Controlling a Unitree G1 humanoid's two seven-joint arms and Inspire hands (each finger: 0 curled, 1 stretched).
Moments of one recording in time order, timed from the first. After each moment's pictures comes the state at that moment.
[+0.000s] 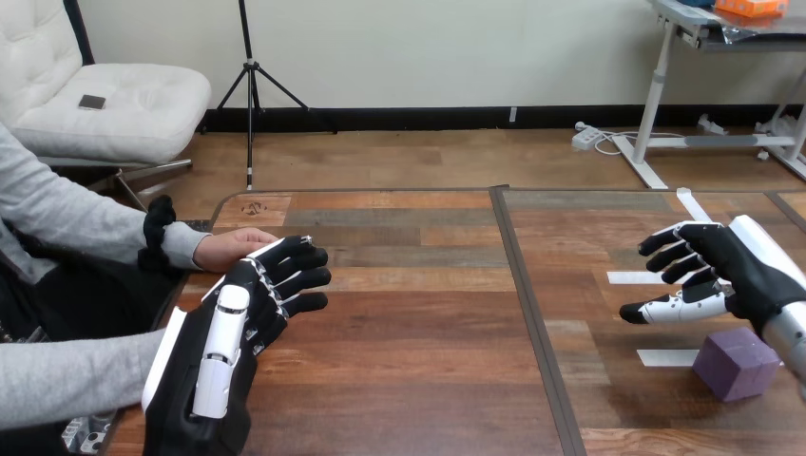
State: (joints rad) left arm 0.32 0.10 0.02 -0.07 -0.27 -0.40 -0.32; right arm -0.49 -0.64 0.08 1.02 -0.29 -0.41 0.10
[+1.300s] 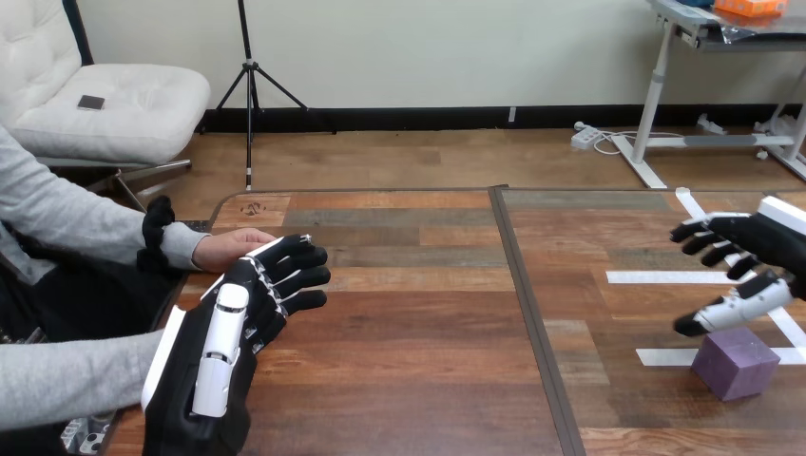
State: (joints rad) left arm 0.32 0.10 0.02 -0.07 -0.27 -0.40 -0.32; right arm -0.49 -0.86 0.08 0.87 -0.32 -0.41 0.44
